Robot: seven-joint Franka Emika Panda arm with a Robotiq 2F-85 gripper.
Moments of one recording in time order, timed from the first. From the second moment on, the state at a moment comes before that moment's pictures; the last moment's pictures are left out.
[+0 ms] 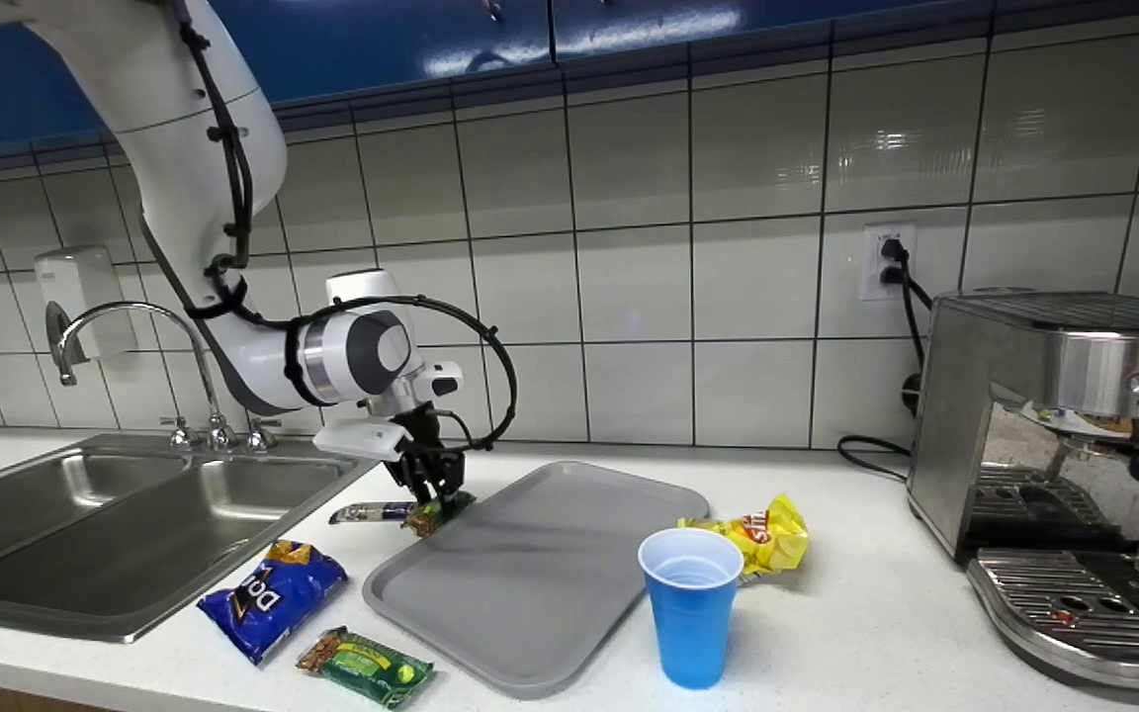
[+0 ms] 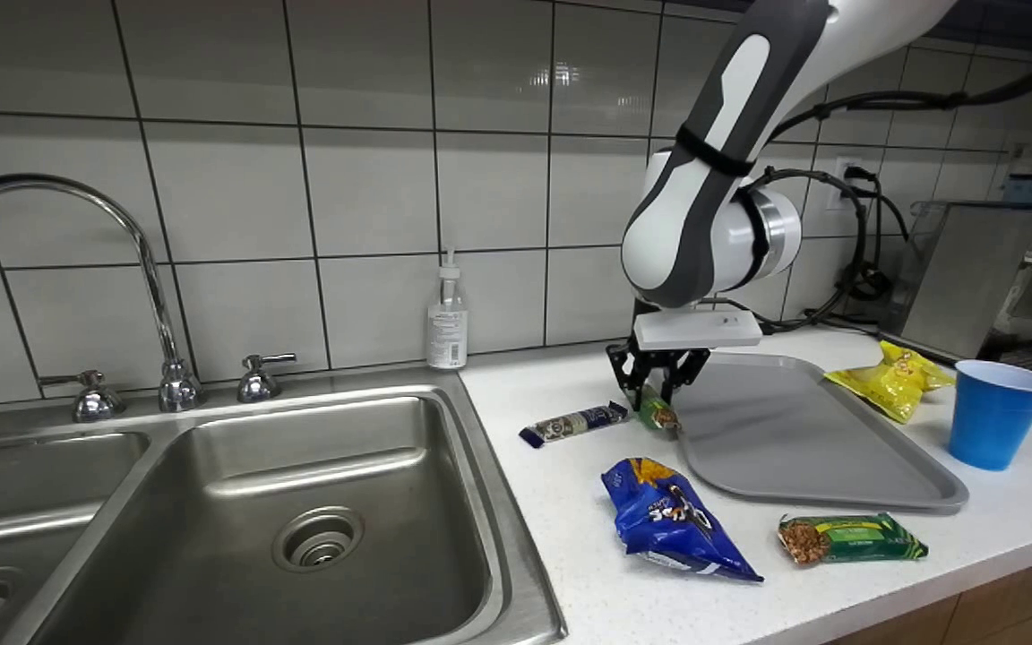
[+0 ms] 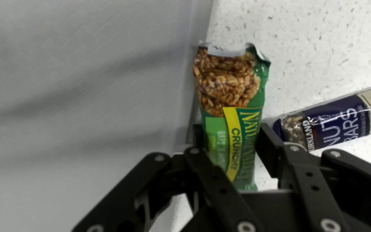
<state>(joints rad) 0.22 0.57 -0.16 -2.12 -0.06 2.84 0.33</state>
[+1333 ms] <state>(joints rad) 0.21 0.50 -0.15 -2.18 -0.06 2.86 0.25</state>
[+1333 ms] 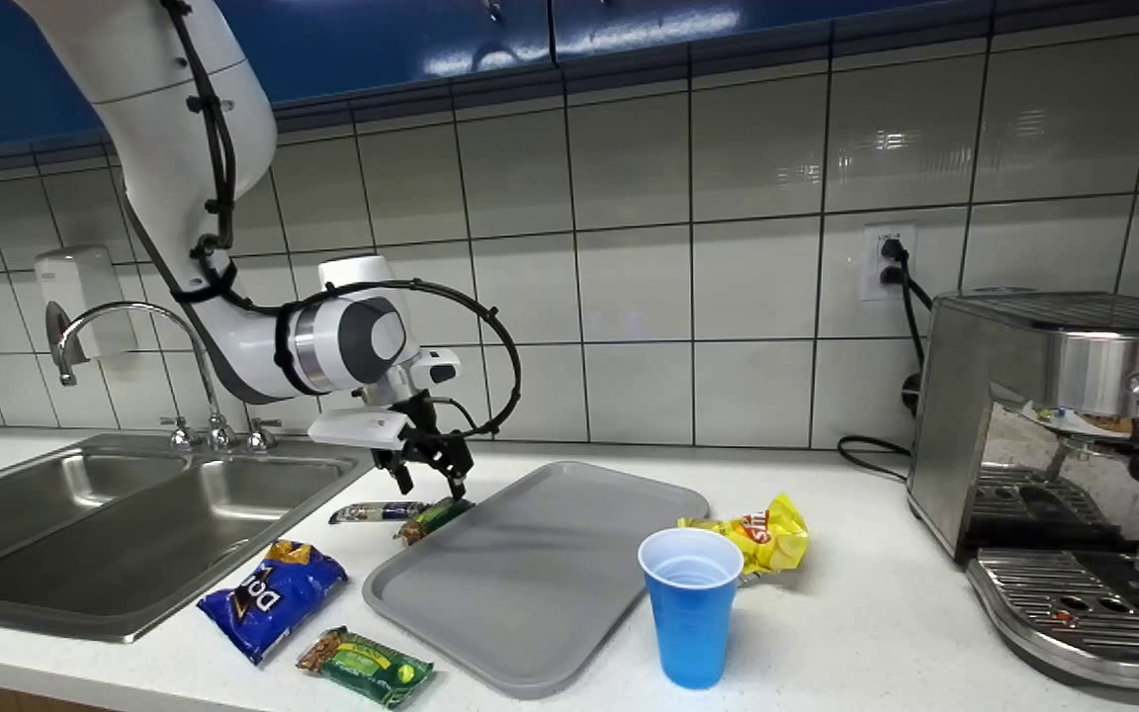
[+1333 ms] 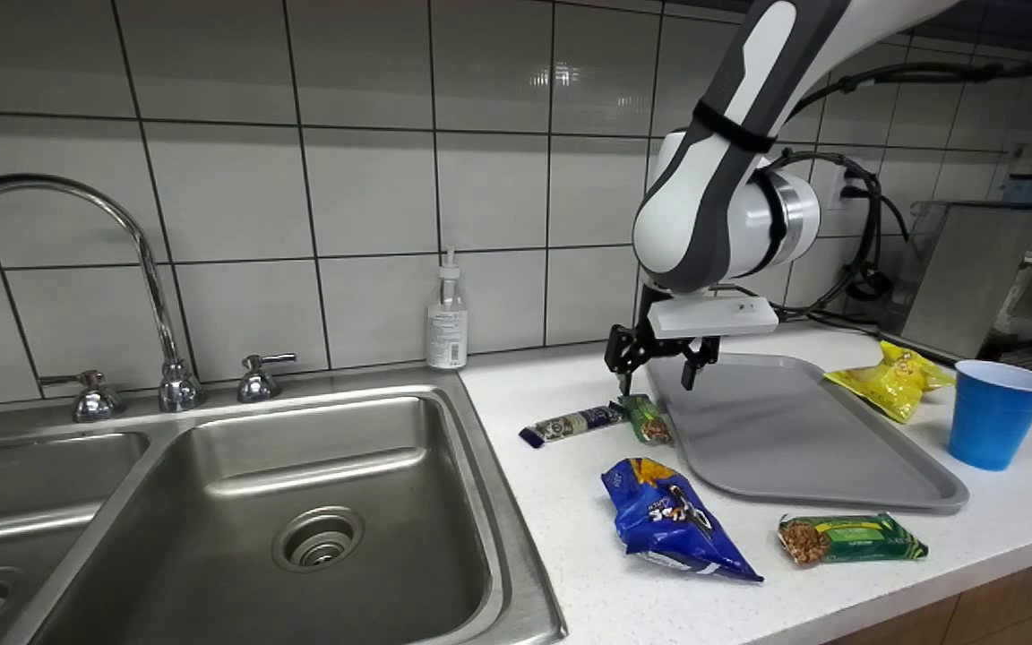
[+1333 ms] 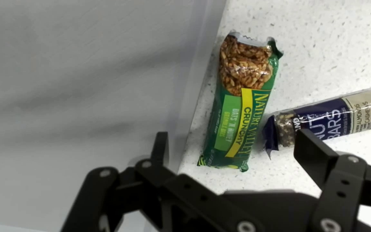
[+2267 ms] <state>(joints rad) 0.21 0.50 -0.15 -2.18 -0.05 2.83 0.29</state>
